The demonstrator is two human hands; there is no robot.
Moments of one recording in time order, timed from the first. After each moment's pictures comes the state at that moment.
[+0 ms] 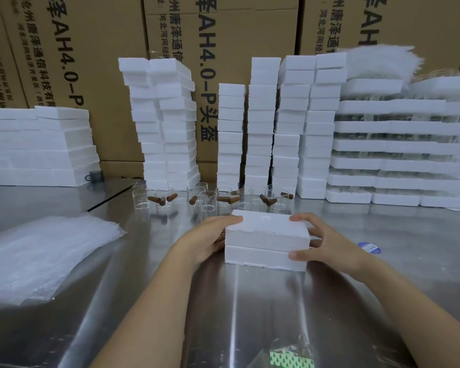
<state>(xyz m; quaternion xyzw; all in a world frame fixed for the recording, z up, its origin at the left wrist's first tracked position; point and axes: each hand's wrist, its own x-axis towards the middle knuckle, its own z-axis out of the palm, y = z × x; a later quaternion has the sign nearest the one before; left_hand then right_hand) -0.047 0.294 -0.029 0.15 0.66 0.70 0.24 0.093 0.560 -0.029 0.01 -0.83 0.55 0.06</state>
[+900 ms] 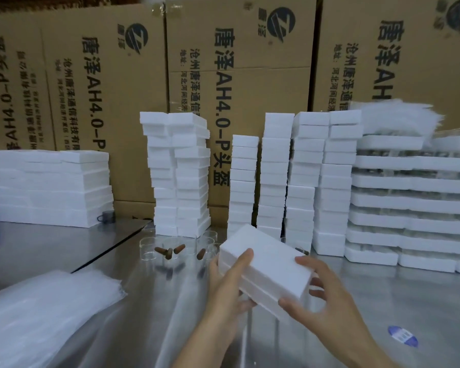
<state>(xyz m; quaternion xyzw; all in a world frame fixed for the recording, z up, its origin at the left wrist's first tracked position) -0.016 0.330 0.011 0.03 0.48 0.87 0.09 0.064 0.521 -0.010 0.07 -0.83 0.43 0.35</state>
